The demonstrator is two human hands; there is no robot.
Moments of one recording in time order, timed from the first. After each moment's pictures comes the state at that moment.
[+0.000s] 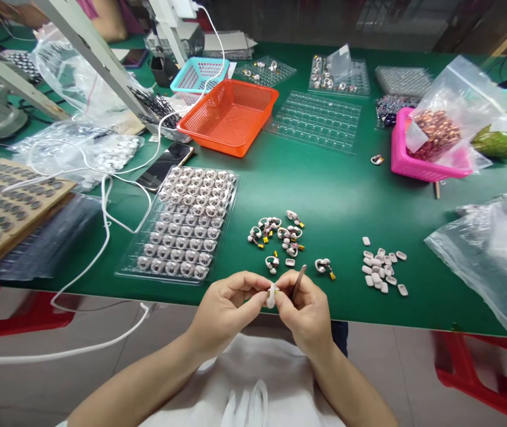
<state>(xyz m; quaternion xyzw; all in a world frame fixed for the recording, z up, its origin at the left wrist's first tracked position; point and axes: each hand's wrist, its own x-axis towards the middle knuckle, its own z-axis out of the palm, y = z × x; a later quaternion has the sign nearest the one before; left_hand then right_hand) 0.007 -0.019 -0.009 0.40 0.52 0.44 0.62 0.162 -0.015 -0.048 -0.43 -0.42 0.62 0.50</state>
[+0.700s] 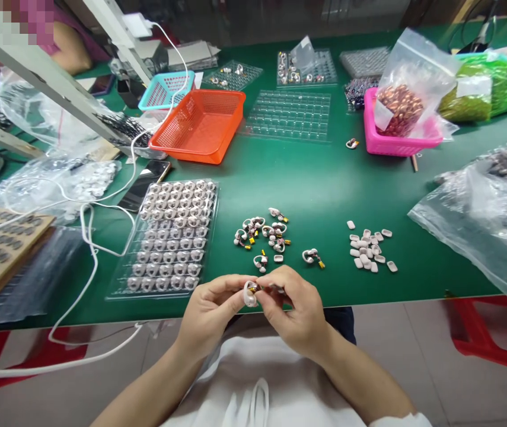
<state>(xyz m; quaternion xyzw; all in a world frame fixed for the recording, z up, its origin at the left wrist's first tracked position) 0.001 -0.016 -0.009 0.34 0.47 0.46 0.67 0.171 -0.014 -0.025 -0.42 -0.65 0.41 0.48</state>
